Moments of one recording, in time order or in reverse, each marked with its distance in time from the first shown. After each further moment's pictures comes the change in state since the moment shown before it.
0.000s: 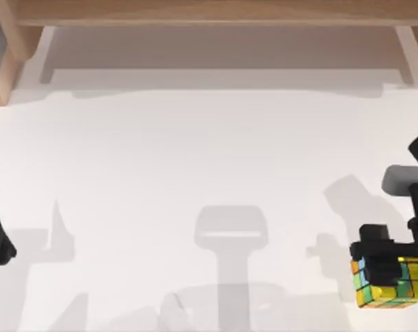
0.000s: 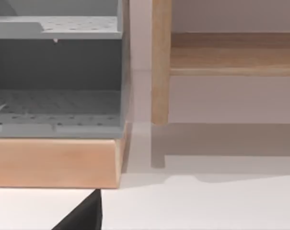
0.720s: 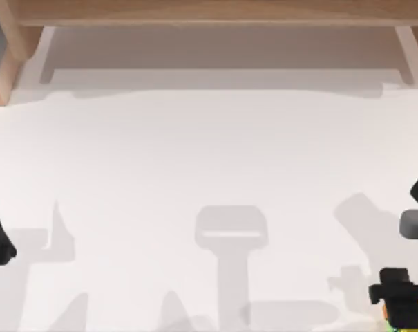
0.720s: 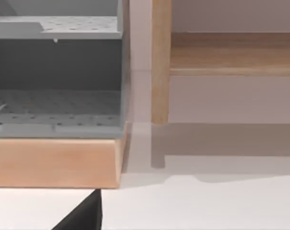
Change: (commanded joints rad) left arm 0.000 0.000 0.000 0.000 0.000 0.000; right arm 0.000 -0.014 -0.125 -0.069 0.069 0.027
